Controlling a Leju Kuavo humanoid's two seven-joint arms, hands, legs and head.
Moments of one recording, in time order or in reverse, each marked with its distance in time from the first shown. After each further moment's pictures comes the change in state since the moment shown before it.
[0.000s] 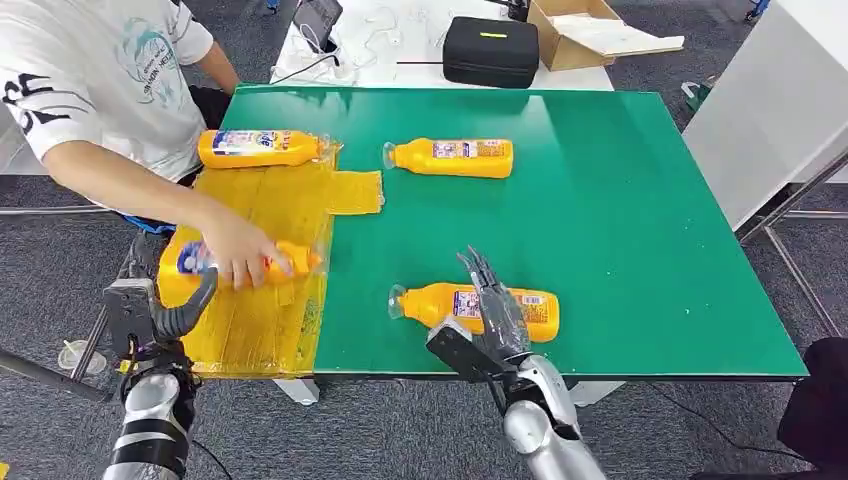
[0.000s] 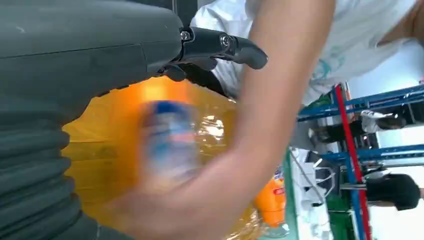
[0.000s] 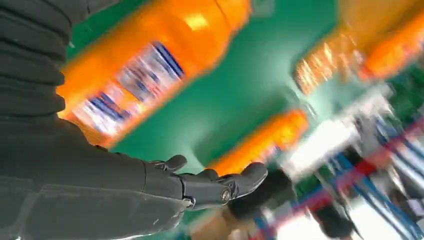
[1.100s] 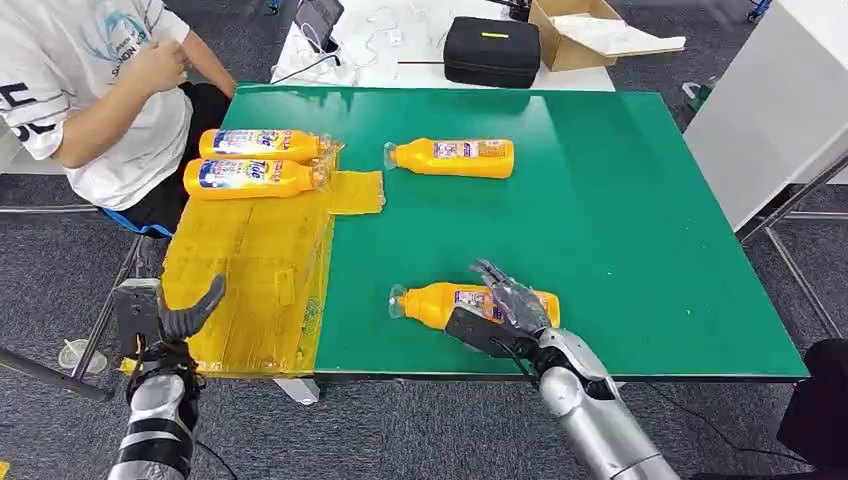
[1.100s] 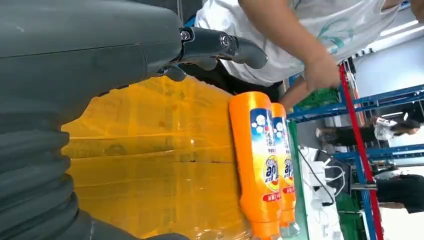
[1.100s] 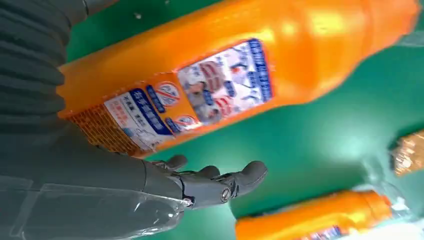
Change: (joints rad) left arm -0.014 -0.017 0.018 0.026 -0.032 0.000 0.004; right arm -0.162 -0.181 0.074 0.135 -0.054 0.229 0.119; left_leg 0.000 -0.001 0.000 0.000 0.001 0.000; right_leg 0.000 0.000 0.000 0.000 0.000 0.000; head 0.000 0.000
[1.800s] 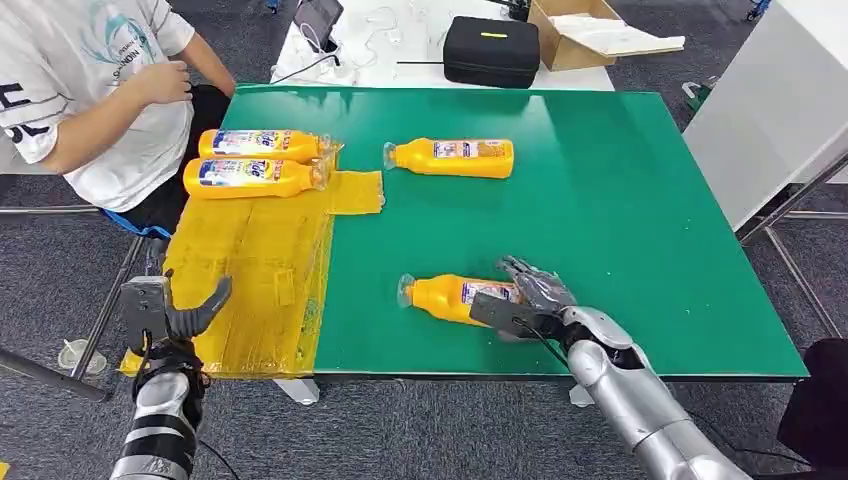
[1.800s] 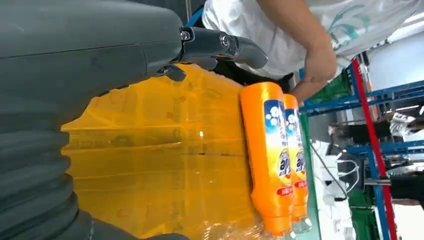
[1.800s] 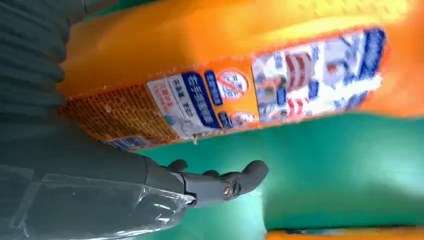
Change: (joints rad) left arm -0.023 0.000 0.001 0.062 0.008 -0.015 0.011; right arm -0.127 -0.134 0.087 0.094 -0.028 0.116 0.063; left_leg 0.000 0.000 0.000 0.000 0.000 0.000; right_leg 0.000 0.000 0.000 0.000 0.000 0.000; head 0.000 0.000
